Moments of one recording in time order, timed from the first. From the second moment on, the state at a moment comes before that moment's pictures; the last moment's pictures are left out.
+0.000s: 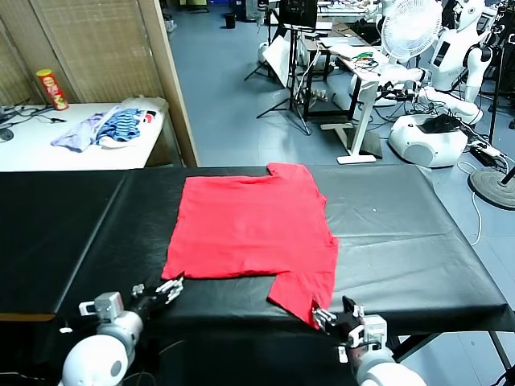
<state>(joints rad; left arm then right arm) 1.48 -1.17 -0.58 -2.02 -0.69 0.51 -0.17 -1.59 1.38 0.41 2.19 0.23 -0.68 0.15</state>
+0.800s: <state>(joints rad) 1.72 -1.21 -0.63 -2.27 -0.67 0.43 -0.22 -1.65 1.32 0.50 2.33 0.25 -0.54 0.11</state>
